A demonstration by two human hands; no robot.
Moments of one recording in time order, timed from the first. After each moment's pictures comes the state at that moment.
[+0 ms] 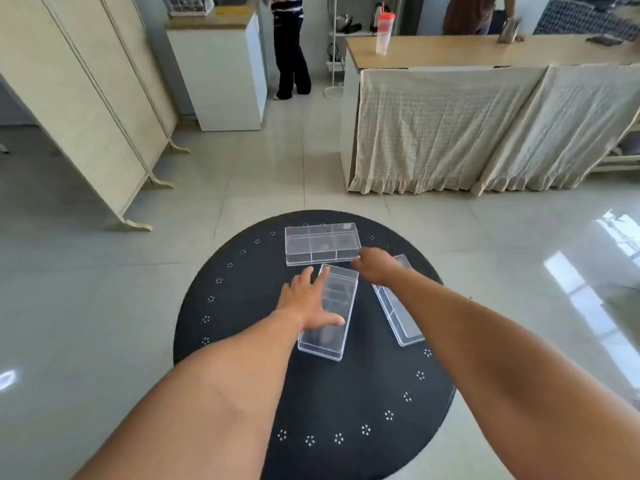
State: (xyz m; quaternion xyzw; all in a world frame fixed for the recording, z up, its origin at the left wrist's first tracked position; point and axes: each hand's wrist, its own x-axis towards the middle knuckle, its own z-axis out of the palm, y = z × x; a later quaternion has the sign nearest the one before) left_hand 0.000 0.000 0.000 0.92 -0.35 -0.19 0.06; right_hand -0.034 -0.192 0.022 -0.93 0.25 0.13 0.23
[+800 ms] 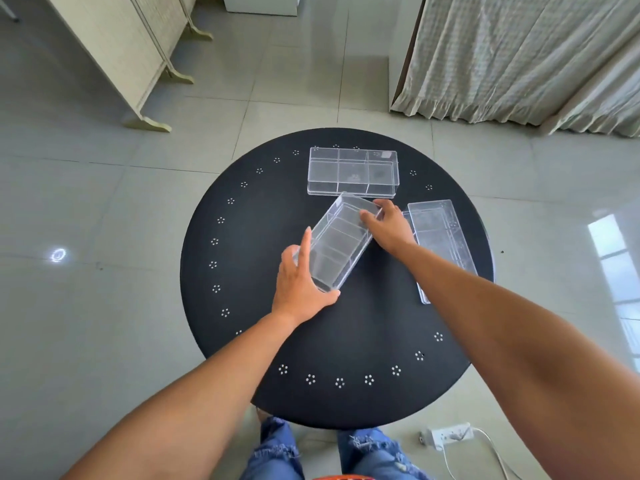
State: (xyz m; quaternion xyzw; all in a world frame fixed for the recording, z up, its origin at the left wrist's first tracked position) left_hand -0.043 0.052 -0.086 0.92 -0.16 -0.15 0.32; right_hand -0.021 -0.179 -0.068 -0.84 0.31 0.05 0.43
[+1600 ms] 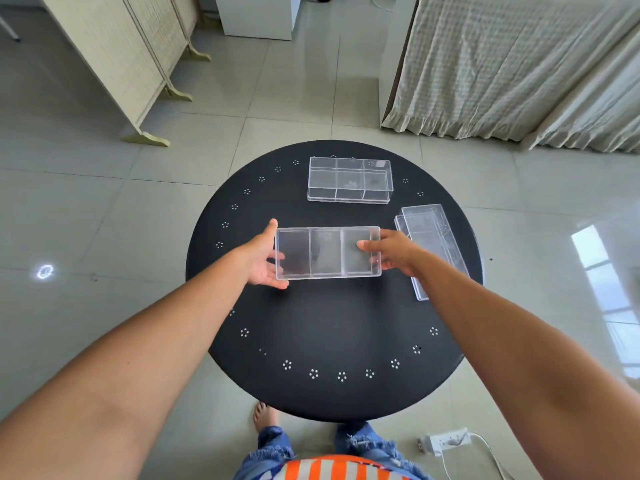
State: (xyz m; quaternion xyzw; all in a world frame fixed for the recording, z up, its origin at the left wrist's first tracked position) left_hand 0.050 0.089 -0.029 0.67 0.23 -0.51 0.49; right_hand -0.063 -0.181 -0.057 -0.68 0.30 0.19 0.64
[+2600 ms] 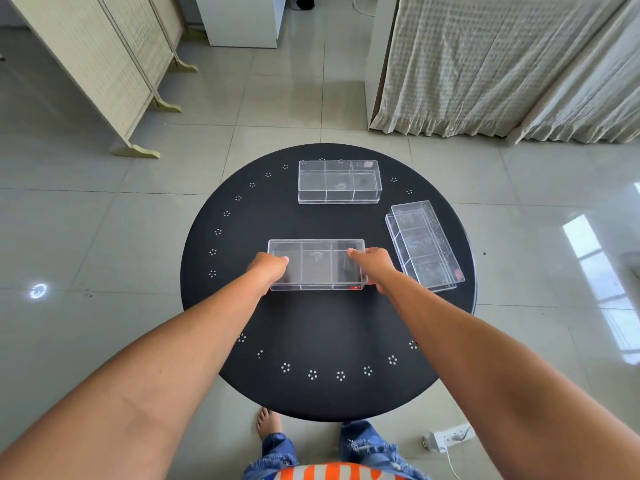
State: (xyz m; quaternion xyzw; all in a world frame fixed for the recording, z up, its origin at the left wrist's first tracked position) left_hand 0.022 0.069 -0.058 0.86 0.15 -0.35 0.33; right_hand -0.072 -0.132 -0.081 -0.68 0.46 0.10 0.57
